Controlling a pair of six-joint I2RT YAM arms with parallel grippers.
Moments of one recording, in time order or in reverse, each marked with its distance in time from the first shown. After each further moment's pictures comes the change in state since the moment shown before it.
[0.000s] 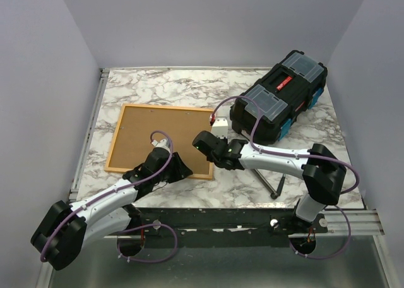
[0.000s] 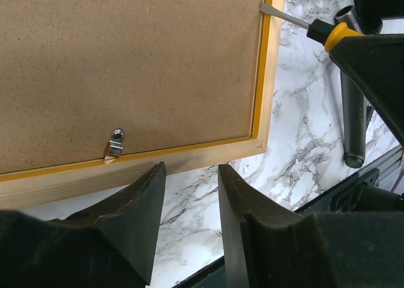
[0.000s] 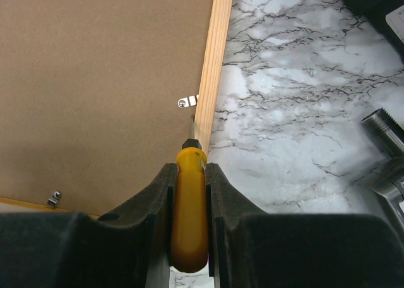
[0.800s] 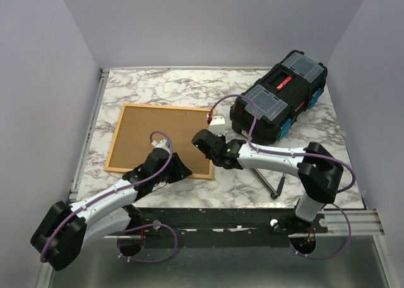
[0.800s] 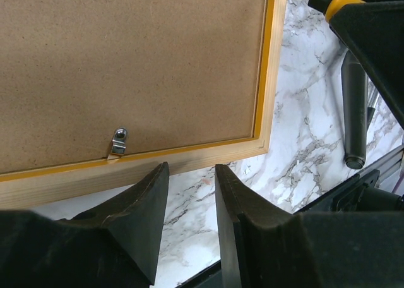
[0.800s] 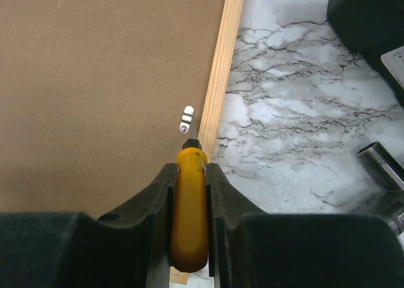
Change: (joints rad) left arm 0.000 -0.005 -0.010 0.007 -0.003 -0.002; right arm -0.003 0.029 -0.010 0.103 0.040 -0.097
